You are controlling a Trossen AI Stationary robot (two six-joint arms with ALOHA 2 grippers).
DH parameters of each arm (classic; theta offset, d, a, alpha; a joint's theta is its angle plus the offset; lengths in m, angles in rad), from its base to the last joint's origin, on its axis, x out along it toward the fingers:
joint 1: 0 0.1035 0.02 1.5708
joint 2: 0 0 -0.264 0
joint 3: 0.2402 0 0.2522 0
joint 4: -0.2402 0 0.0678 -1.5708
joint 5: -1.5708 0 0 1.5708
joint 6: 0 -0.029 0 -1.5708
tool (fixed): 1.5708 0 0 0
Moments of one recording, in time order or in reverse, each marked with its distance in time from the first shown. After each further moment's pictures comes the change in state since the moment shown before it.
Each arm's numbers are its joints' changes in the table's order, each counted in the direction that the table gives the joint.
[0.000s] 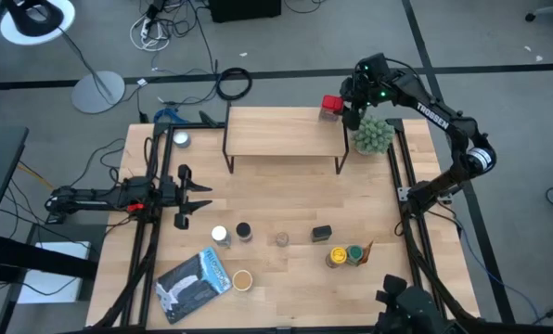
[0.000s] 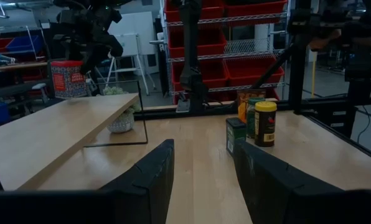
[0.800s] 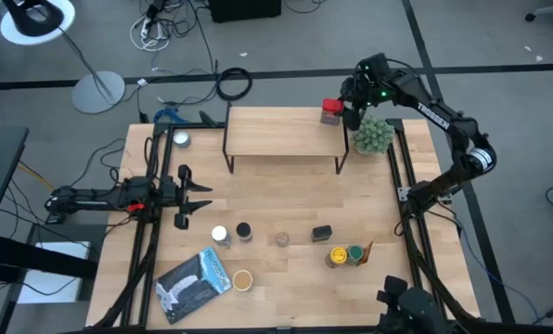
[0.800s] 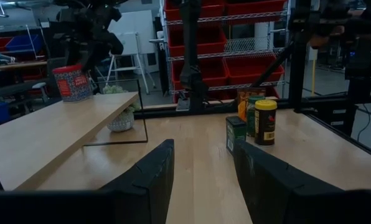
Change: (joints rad) left arm 0.000 0.000 0.000 -0.005 0.000 -0.002; right arm 0.001 0.007 0.001 -0.009 0.012 -0.002
